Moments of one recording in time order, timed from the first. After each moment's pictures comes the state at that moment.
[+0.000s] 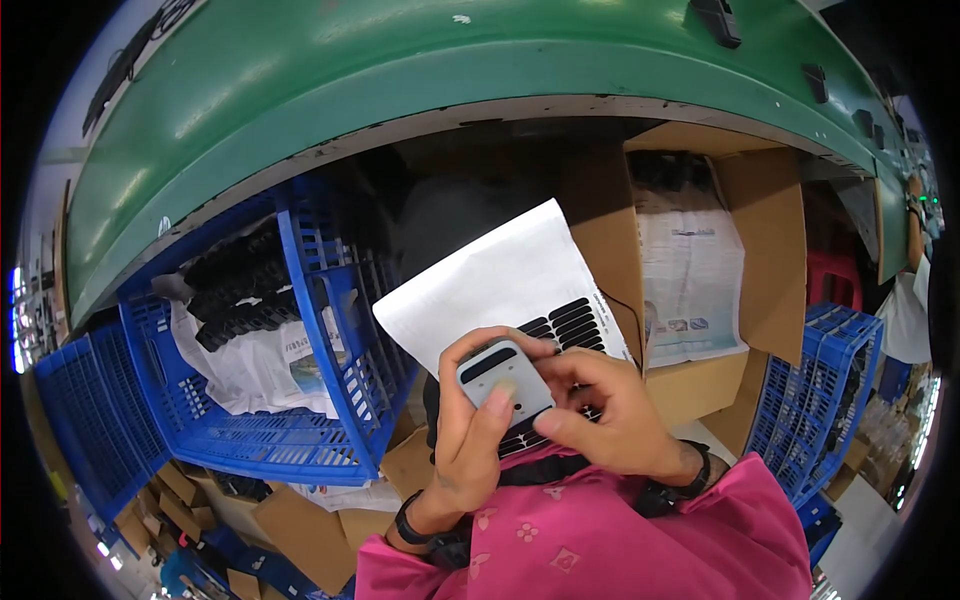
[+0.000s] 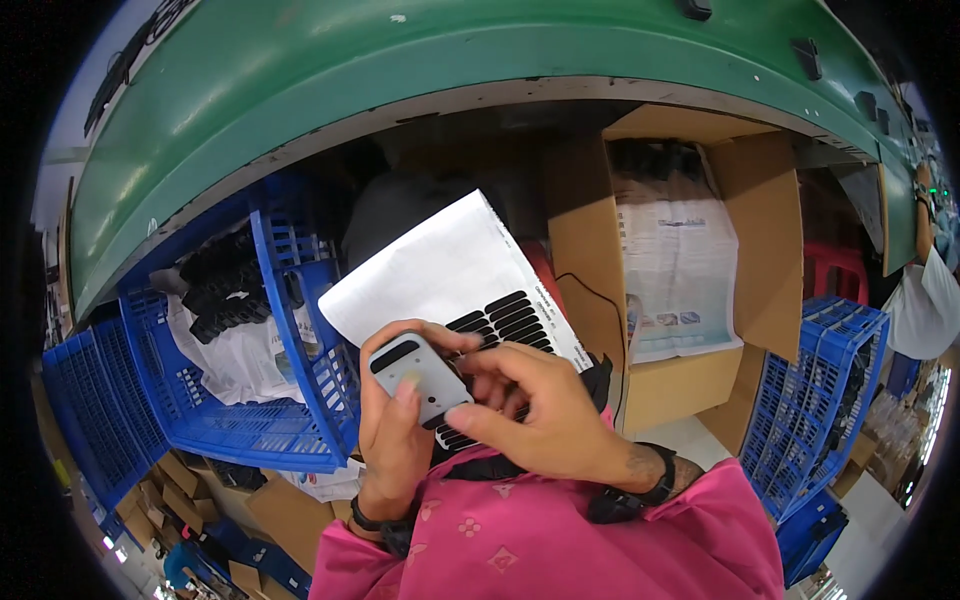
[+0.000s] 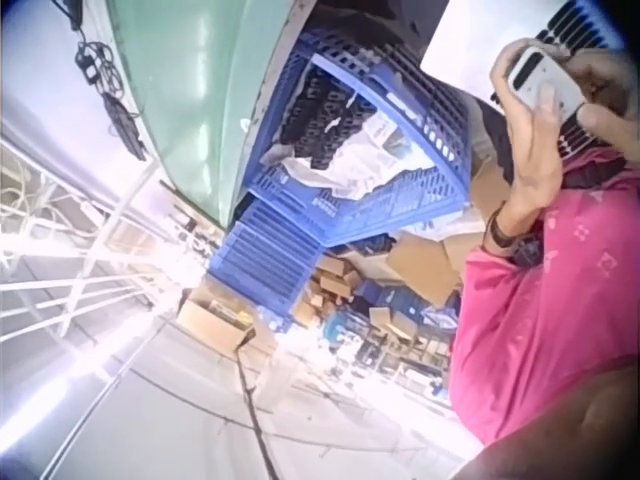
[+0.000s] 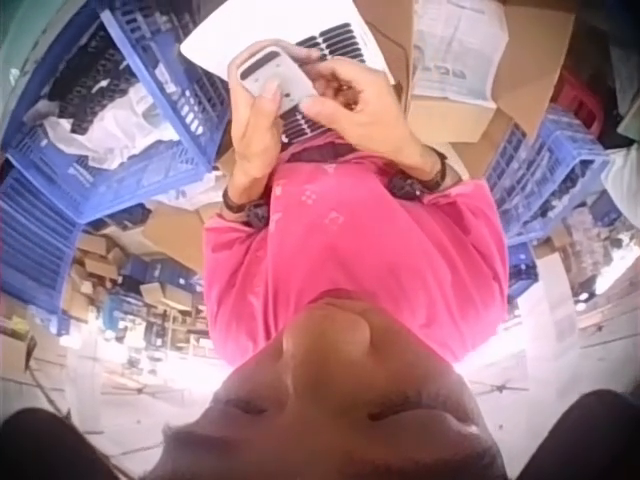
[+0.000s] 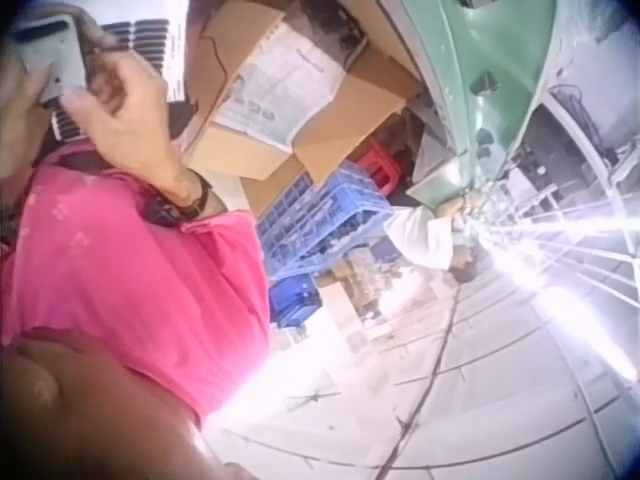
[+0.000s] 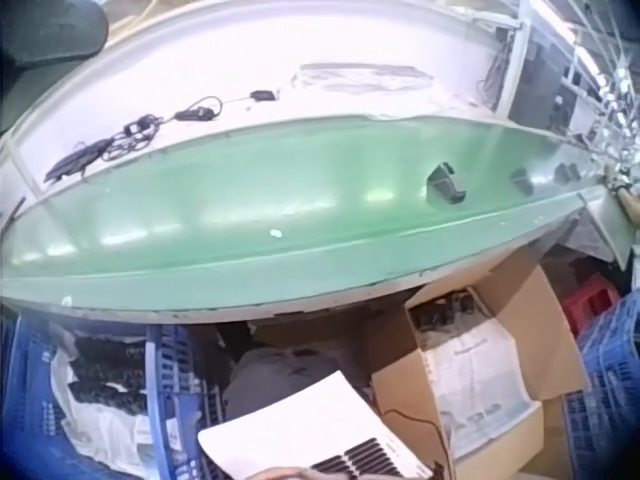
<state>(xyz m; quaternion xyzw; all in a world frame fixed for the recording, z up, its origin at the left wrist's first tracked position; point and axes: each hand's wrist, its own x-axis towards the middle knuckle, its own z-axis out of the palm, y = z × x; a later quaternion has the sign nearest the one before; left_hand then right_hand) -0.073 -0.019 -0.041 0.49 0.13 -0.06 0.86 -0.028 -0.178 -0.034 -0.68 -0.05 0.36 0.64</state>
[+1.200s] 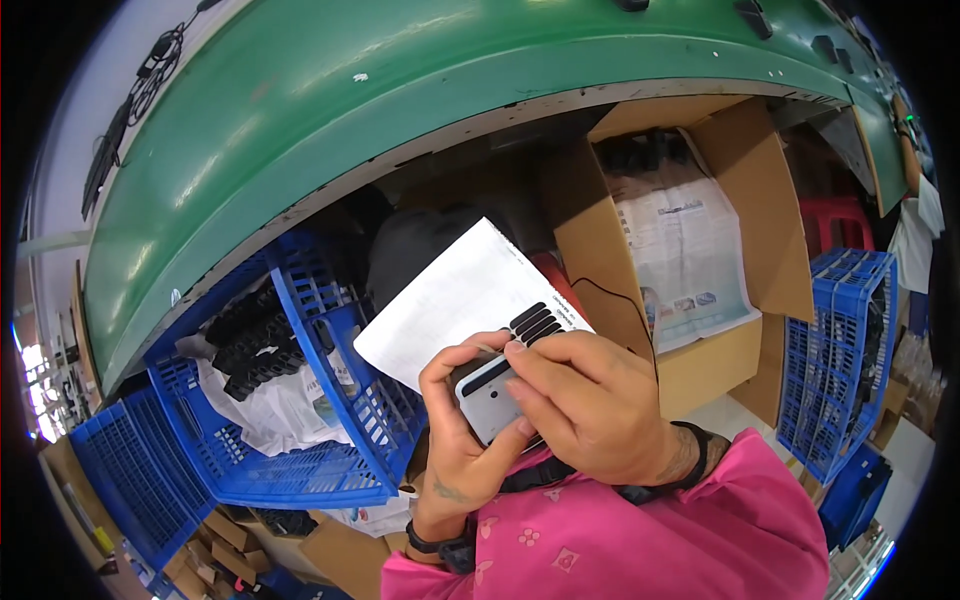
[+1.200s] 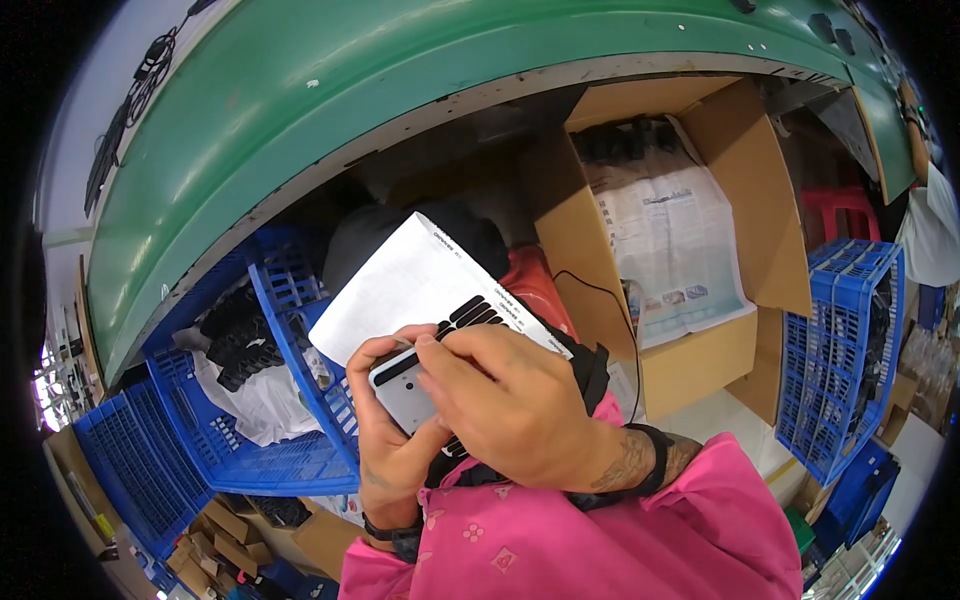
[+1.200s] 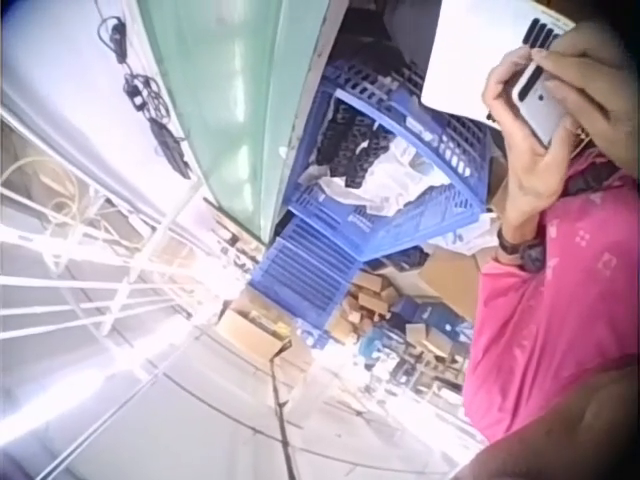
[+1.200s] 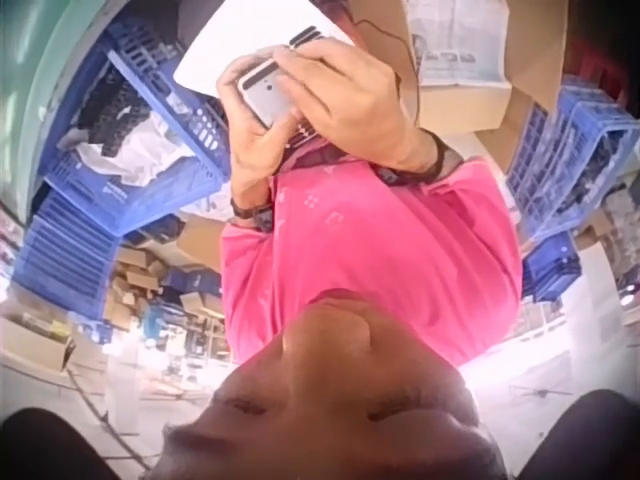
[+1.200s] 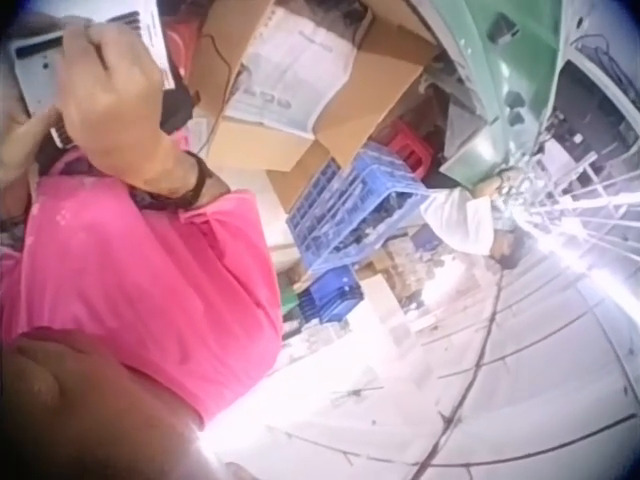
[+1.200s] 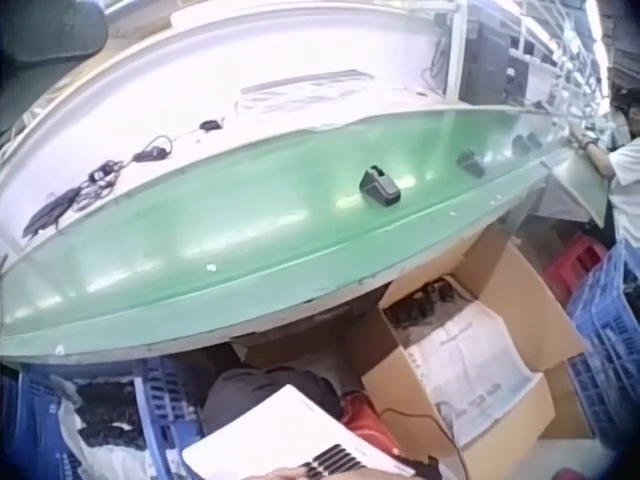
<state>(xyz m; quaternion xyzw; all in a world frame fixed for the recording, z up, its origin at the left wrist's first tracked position) -0.066 -0.026 -0.039 0.65 0.02 -0.07 0.76 -0.018 -0.172 -0.019 -0.83 -0.21 -0.08 0.50</state>
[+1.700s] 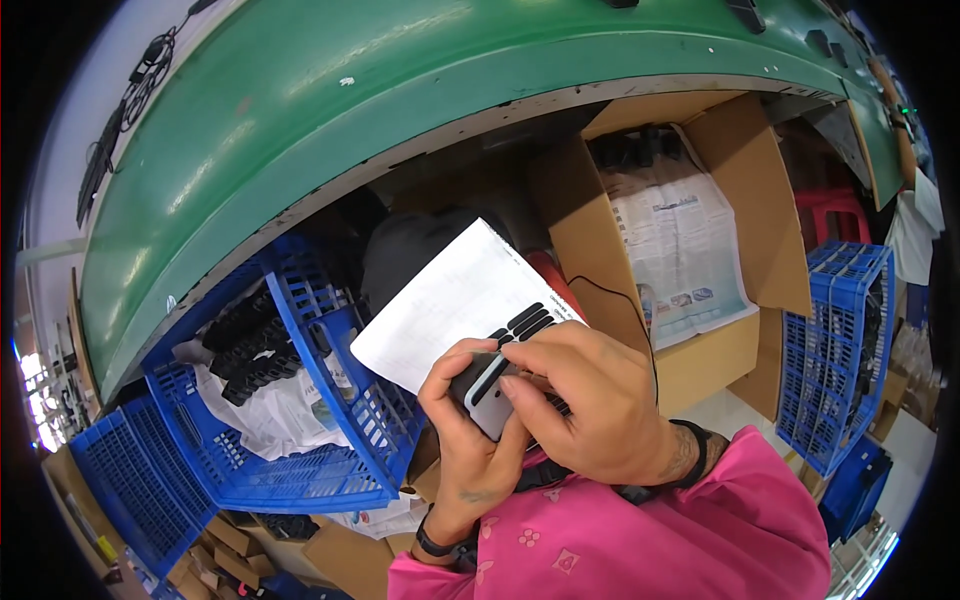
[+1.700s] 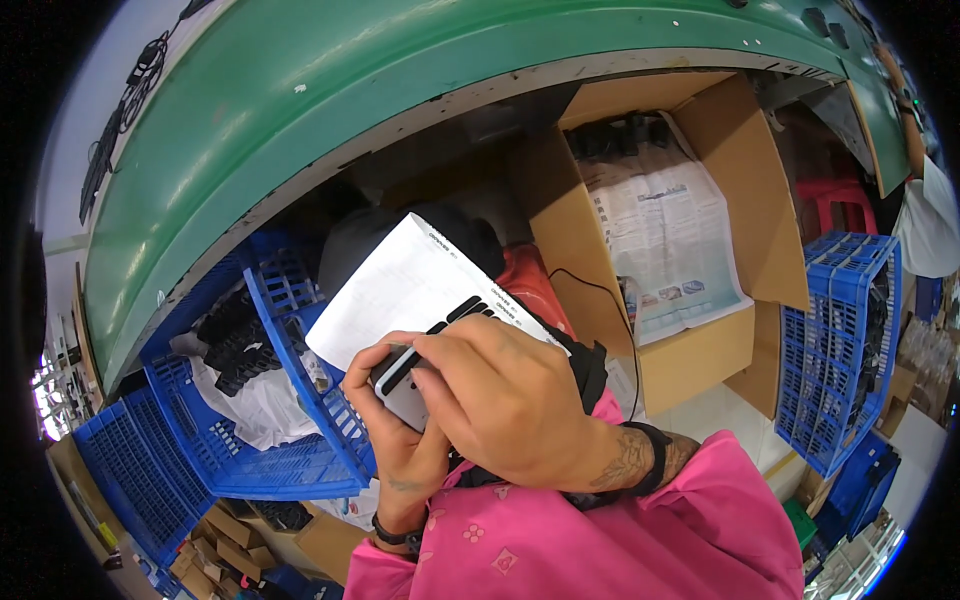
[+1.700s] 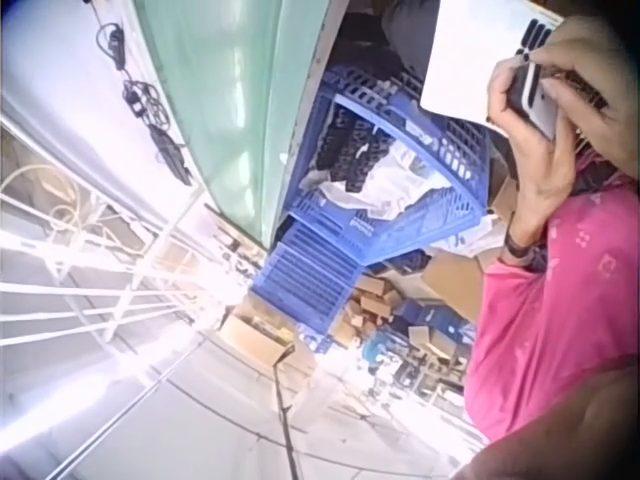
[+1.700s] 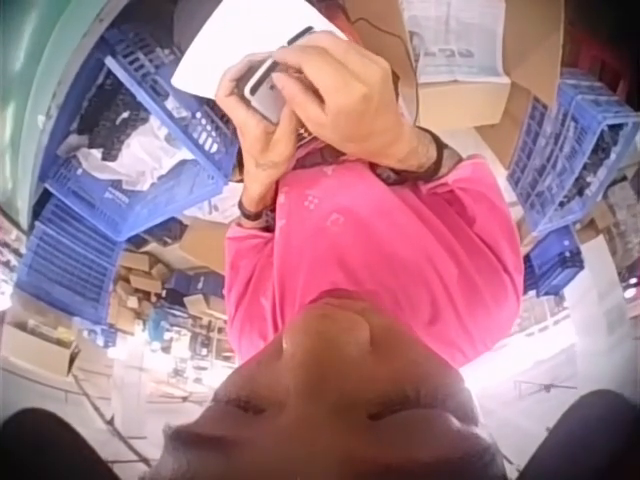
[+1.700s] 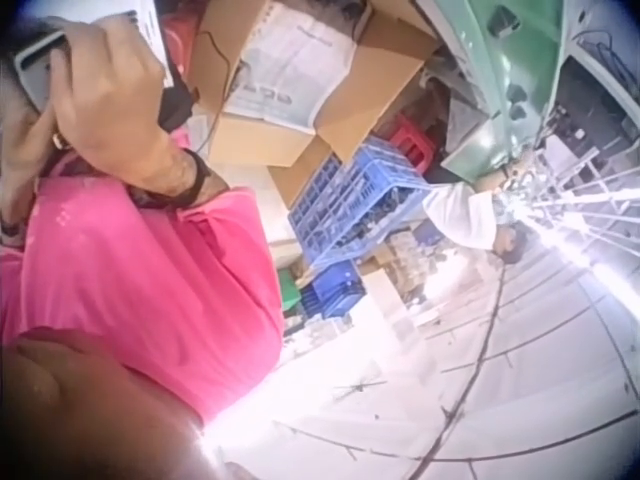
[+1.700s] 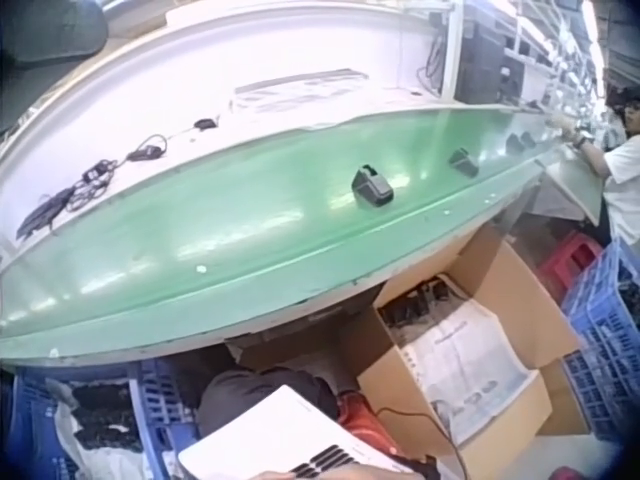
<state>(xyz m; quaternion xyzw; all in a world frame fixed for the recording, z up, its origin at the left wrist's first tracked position) -0.075 -0.040 -0.047 0.73 0.05 0.01 0.68 -0.017 -0.168 -0.011 -0.84 -0.15 -0.03 0.53</state>
